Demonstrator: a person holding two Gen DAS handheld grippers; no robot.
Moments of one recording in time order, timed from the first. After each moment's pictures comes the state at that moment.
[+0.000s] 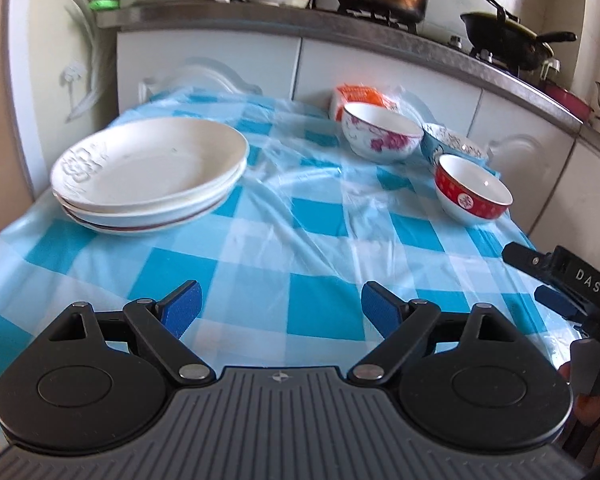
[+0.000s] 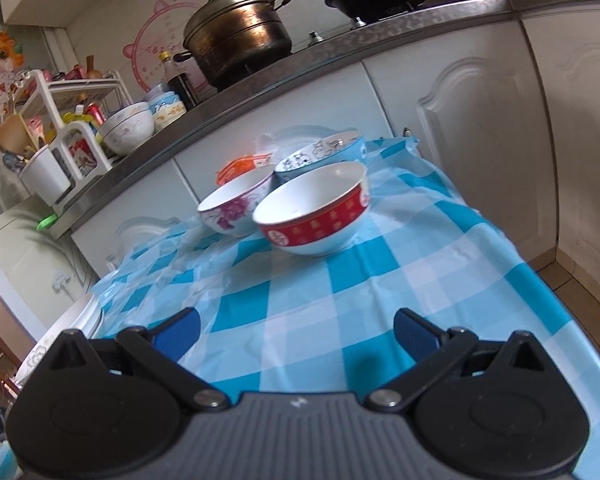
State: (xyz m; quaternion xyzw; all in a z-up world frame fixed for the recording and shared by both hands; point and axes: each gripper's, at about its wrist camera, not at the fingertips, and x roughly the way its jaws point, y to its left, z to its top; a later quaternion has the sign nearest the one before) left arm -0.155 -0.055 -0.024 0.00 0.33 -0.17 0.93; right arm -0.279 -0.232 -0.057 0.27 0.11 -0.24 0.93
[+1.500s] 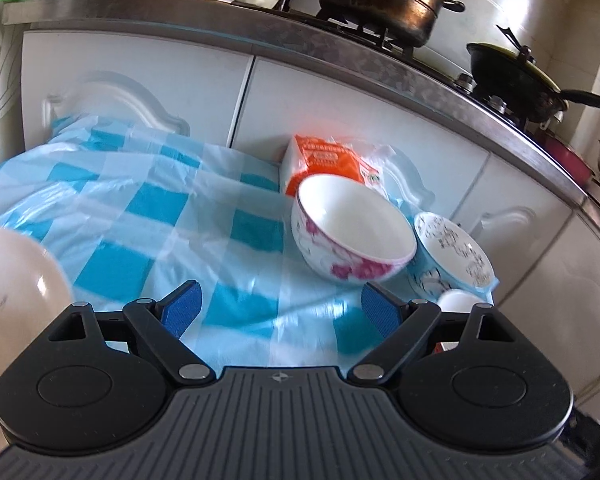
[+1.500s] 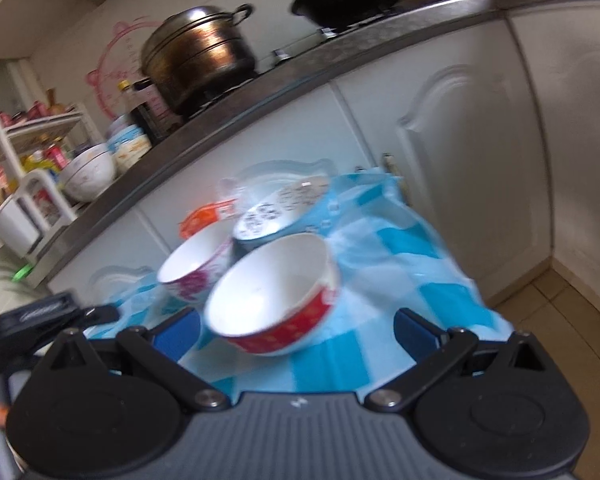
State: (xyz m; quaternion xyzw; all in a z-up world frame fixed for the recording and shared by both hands) left arm 0.021 -0.148 -0.001 -0.07 0.33 -0.22 0.91; right arm -0.245 -0.304 -0.022 0.30 0.11 -0.24 0.92
